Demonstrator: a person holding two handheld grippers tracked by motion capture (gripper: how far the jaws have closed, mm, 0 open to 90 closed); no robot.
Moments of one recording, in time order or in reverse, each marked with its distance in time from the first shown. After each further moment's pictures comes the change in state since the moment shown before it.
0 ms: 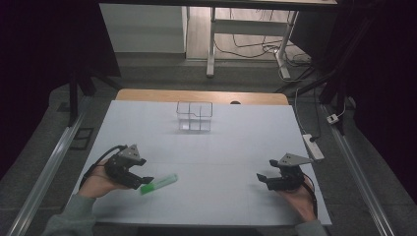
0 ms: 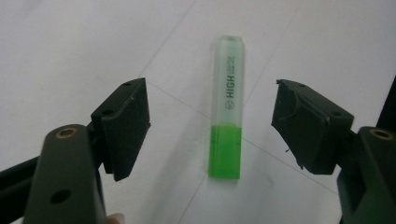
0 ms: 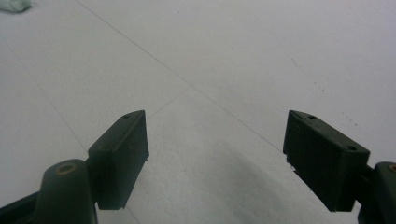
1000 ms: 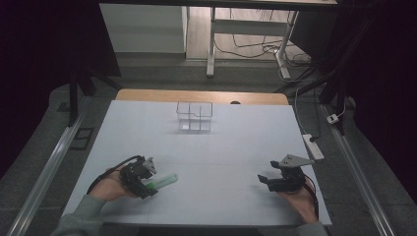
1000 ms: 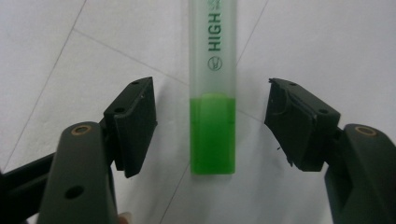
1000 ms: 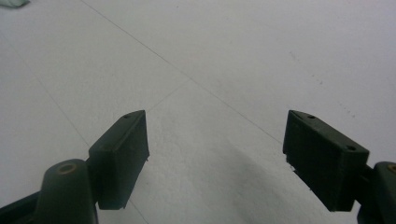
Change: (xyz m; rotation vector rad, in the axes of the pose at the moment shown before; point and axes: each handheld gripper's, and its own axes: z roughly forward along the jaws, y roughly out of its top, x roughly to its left) left arm -0.013 0.004 0.049 0.278 -0.022 0.089; right arm 0.000 -0.003 -0.003 0.005 -0.002 0.004
